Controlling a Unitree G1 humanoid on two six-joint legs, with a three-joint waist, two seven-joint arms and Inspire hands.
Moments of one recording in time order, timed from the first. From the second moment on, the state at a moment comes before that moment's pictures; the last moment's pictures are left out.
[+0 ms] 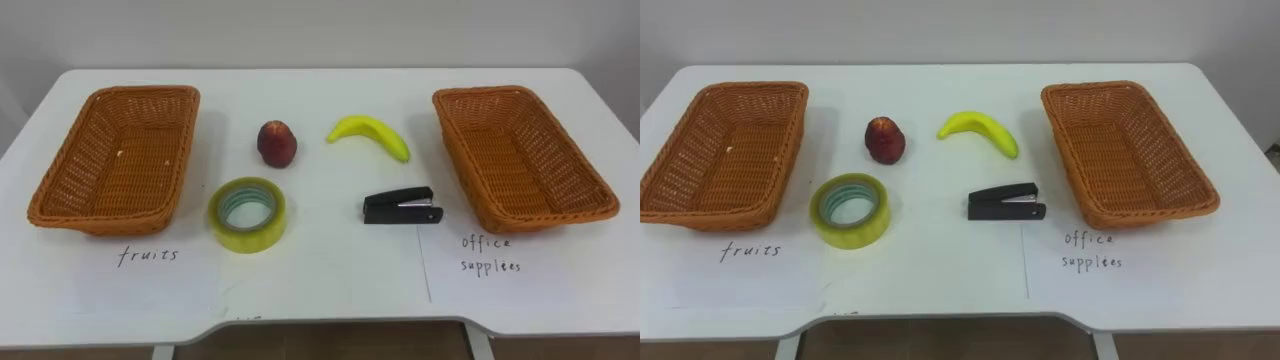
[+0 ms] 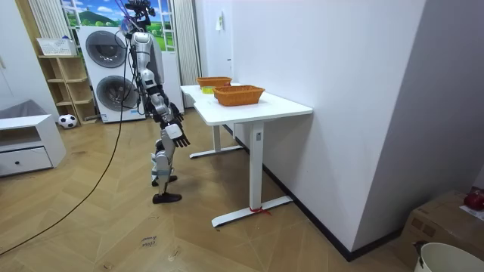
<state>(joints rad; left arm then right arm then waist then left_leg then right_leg) 0.19 0.18 -0.05 1.08 -0.01 -0.05 0.19 0.15 -0.19 0.13 1.16 0.43 -0.03 0.15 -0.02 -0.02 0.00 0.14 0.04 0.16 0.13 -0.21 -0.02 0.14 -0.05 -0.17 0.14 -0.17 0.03</state>
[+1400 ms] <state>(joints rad) 0.23 0.20 0.17 1.07 0.02 -0.05 0.27 0.26 -0.21 -0.31 1.09 0.71 -0.01 -0.09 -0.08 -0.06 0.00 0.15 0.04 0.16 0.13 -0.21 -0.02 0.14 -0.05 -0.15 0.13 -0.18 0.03</state>
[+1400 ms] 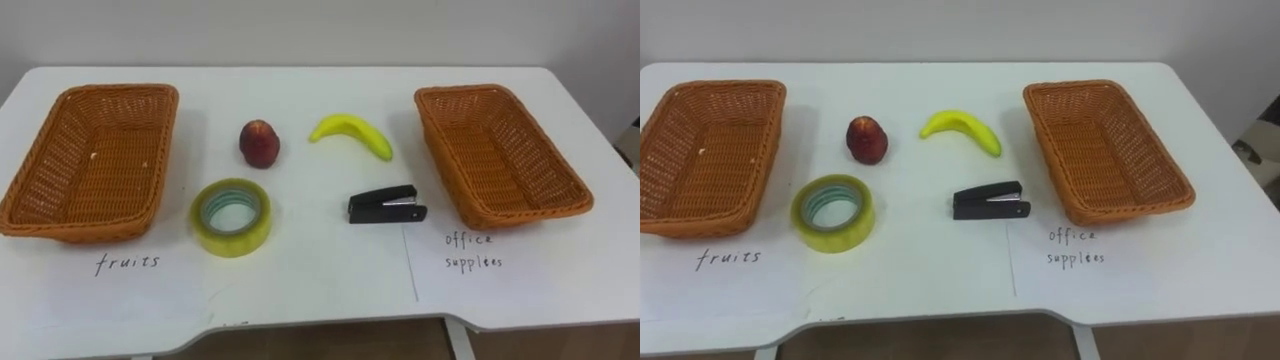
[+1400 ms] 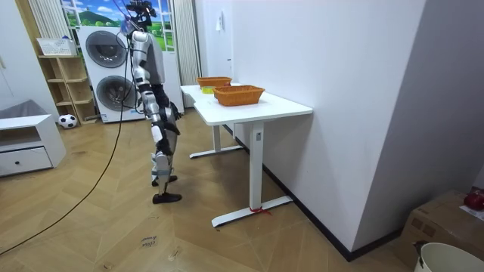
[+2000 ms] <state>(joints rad) 0.28 0.21 0.21 0.98 0.03 -0.04 0.28 0.28 -0.25 -0.53 0.53 0.81 -0.07 -0.59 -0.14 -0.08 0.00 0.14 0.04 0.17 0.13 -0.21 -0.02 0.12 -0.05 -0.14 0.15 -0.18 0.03</state>
